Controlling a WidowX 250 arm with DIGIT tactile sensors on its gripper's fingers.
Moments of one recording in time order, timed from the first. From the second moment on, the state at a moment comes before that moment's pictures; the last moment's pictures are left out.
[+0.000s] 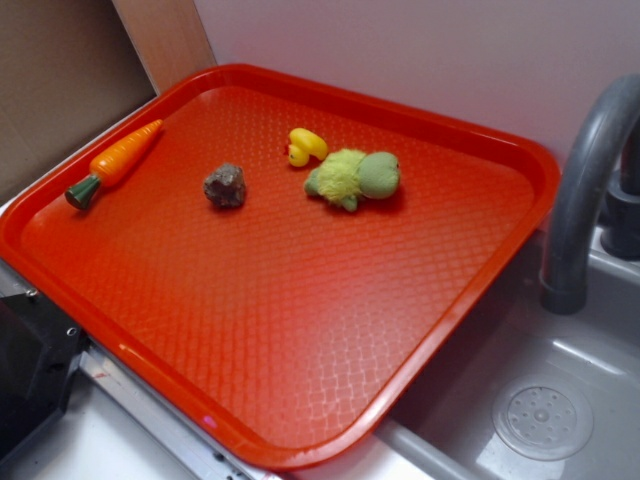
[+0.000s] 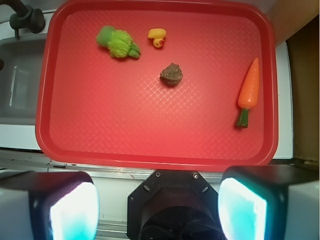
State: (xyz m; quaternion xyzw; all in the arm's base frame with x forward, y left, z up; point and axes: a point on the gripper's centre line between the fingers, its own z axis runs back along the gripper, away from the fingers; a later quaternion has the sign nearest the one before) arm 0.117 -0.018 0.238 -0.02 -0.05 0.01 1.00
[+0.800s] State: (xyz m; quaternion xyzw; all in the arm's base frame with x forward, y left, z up) arm 0.168 -0.022 0.201 -0.03 -0.09 -0.08 0.99
